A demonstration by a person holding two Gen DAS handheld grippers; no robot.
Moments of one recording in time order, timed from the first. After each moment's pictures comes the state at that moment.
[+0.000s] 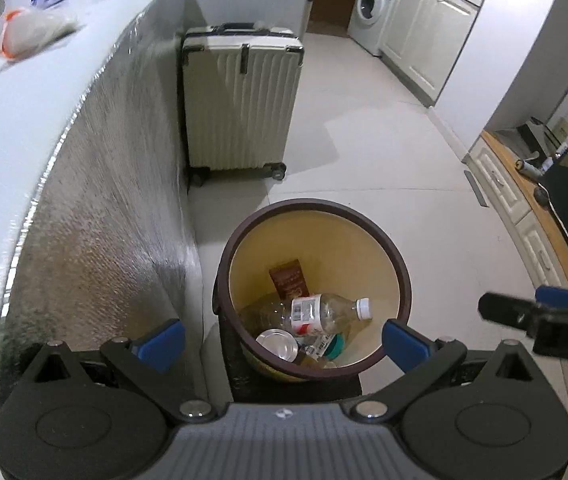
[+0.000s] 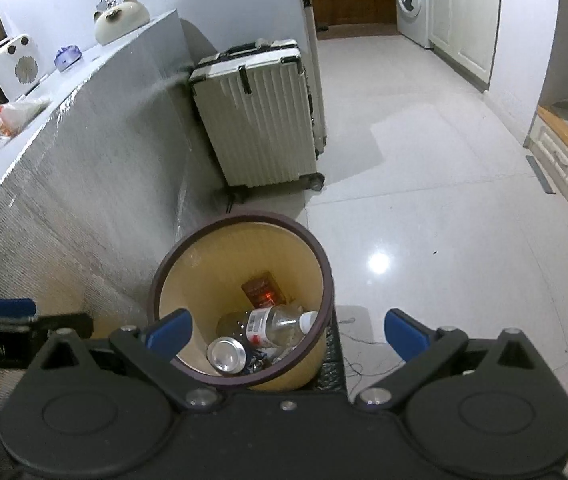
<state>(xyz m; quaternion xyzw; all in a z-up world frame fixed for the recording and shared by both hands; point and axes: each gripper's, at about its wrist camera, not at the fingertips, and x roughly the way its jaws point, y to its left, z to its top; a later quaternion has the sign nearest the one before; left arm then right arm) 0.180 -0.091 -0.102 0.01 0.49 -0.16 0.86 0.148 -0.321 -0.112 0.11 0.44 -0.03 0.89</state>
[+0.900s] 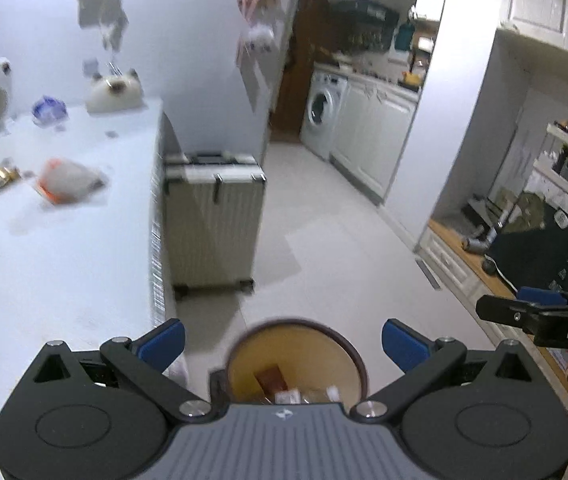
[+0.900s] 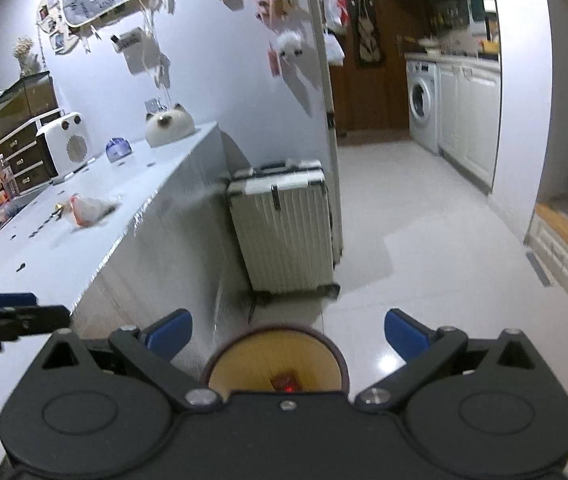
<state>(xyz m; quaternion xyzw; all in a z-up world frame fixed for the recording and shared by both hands) 0.129 -0.026 0.017 -0.01 0.32 -0.22 0.92 0.088 -0.298 0.000 0.08 0.28 -0.01 0.95</state>
